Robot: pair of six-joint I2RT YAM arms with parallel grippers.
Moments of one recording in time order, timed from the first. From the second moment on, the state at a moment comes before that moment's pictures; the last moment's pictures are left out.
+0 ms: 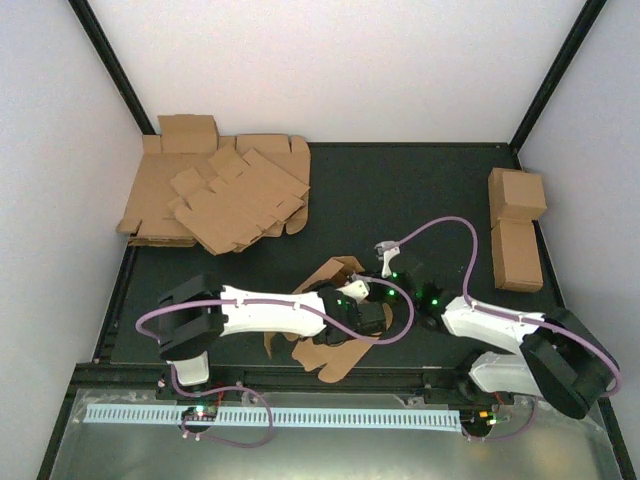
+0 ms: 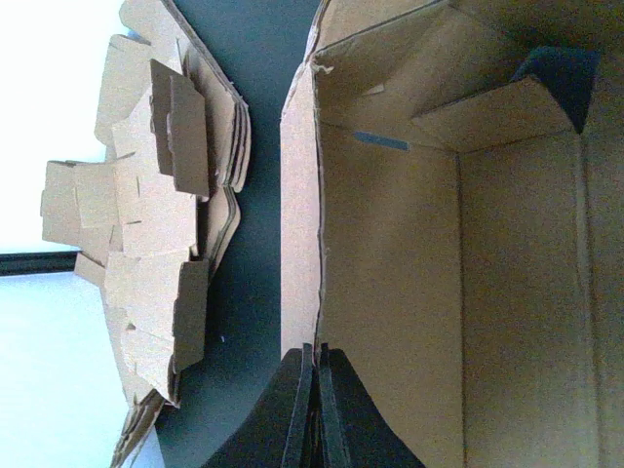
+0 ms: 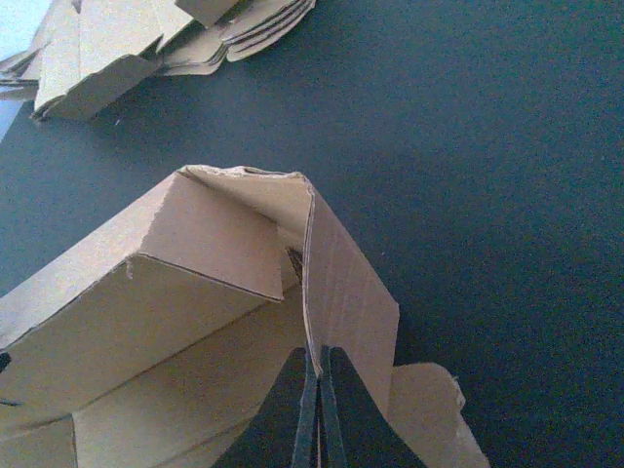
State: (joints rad) left arm -1.32 1.78 1.19 -0.93 -0.95 -0.33; right arm 0.73 1.23 0.41 0.21 -0.09 0.56
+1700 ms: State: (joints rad) left arm -1.48 1.88 1.23 -0.99 -1.10 -0.43; right arm 0.82 0.89 0.17 0.18 -0.03 0.61
